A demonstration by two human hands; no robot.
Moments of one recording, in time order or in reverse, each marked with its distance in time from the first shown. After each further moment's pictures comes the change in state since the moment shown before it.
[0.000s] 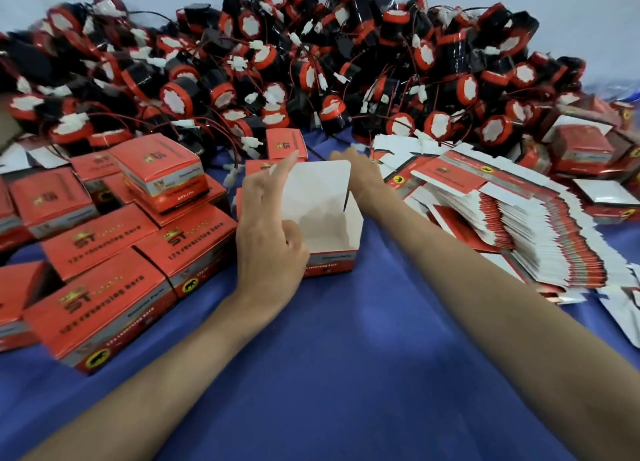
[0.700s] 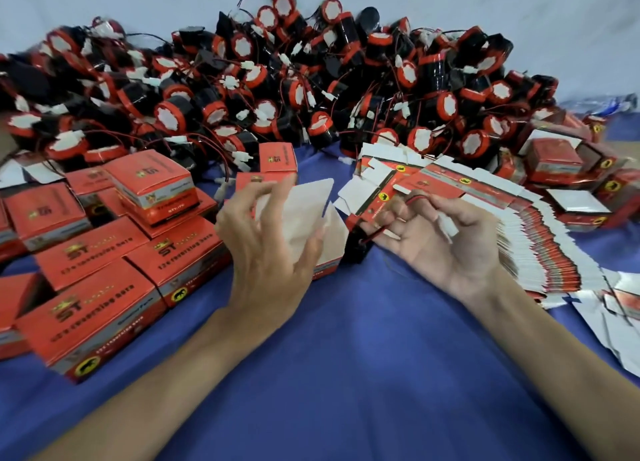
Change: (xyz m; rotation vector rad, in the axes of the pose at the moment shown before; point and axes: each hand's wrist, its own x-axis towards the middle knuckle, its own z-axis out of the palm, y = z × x) left_hand -0.012 0.005 0.010 0.127 0.138 0.230; right_hand -0.131 0.061 -0.040 2.186 -0.401 -0.215
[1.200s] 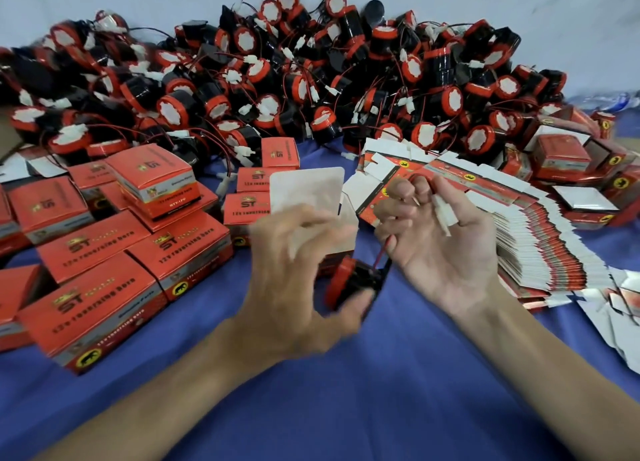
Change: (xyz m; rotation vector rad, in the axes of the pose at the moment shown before) left_hand -0.008 0.026 -0.017 -0.226 -0.076 0.277; right_hand -0.003 0.013 0.032 0.246 0.120 -0.058
